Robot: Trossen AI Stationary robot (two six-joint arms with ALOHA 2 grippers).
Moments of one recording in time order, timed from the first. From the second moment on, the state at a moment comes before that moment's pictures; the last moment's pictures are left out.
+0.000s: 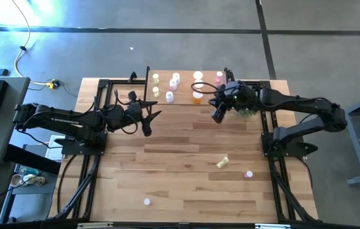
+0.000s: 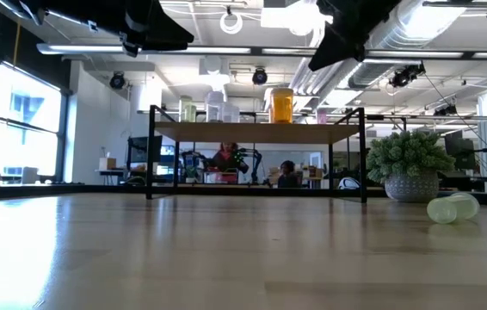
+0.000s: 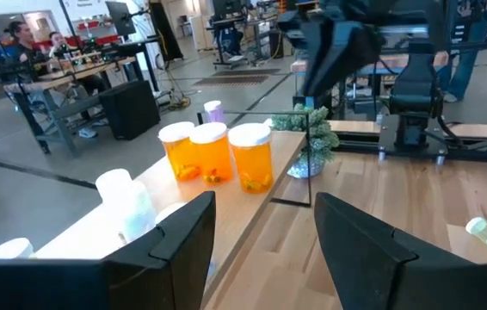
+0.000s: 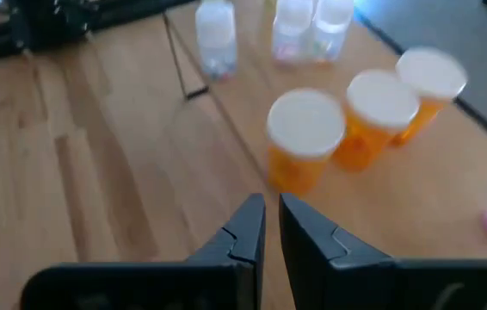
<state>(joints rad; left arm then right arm) 0.14 0.98 0.55 0.30 -0.46 0.11 -0.24 1.22 1.11 -0.55 0.17 0.13</state>
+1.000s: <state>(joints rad) 0.01 0.98 0.55 0.26 -0.31 -0.03 0.19 1.22 1.09 -0.81 0.16 0.64</state>
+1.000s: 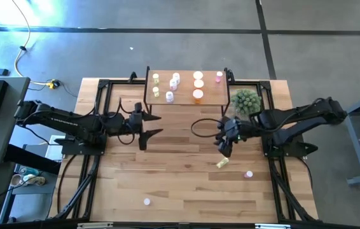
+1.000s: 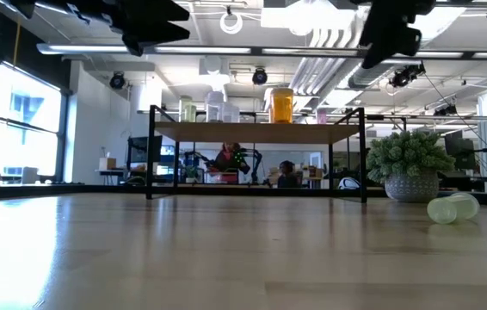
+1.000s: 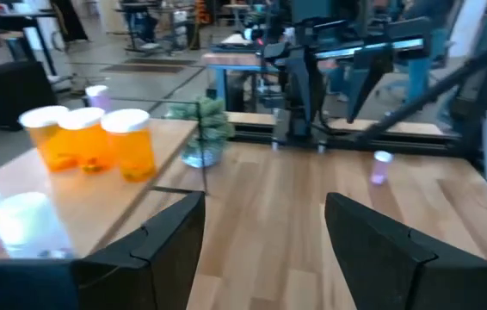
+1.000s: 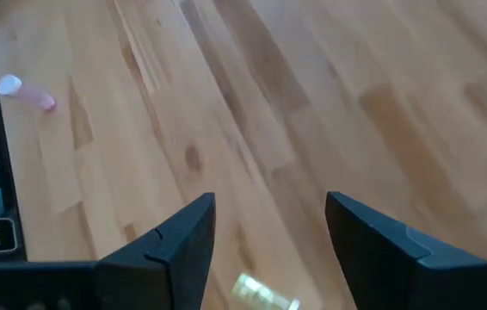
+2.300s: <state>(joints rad) -0.70 1.19 0.55 0.04 -0.41 -0.48 0.37 1.22 0.97 -0.51 0.37 0.72</state>
